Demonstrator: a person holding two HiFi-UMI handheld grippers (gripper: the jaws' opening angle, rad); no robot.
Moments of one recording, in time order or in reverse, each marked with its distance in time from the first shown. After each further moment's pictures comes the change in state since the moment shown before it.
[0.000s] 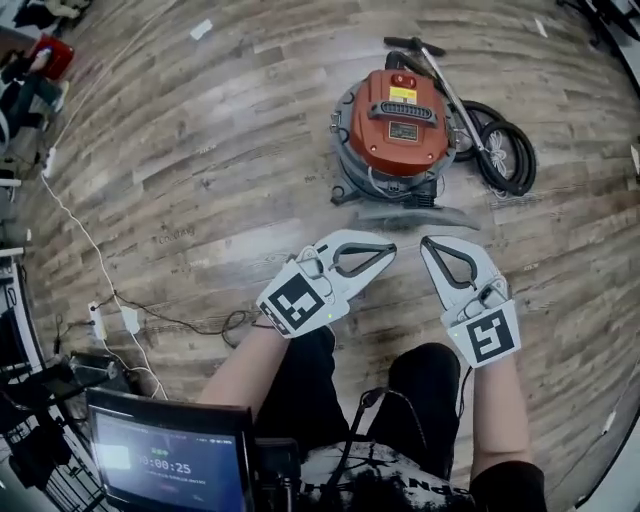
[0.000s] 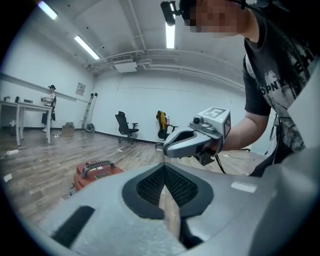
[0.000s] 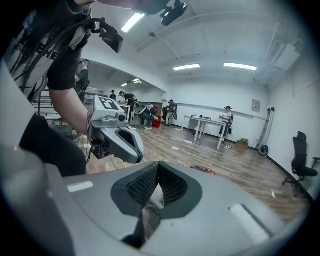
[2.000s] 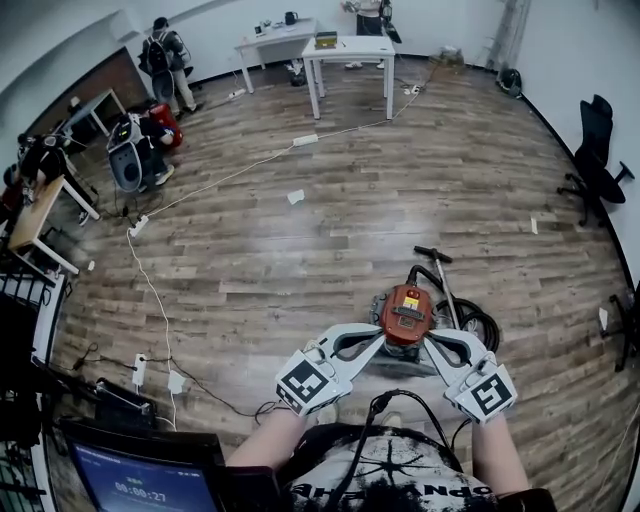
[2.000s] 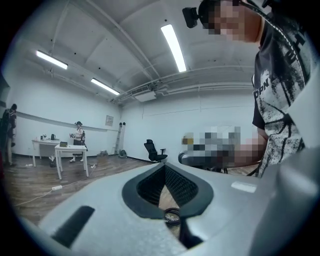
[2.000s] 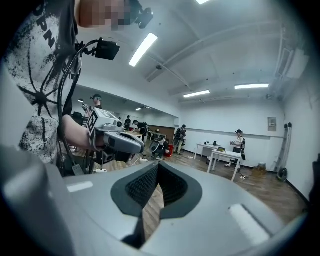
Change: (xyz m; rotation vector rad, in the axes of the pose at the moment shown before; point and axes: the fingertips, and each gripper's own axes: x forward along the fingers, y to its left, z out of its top) left arm -0.190 -0.032 0.461 0.050 -0.175 0.381; right arm -0.180 -0.101 0.435 0.045 -0.300 0.116
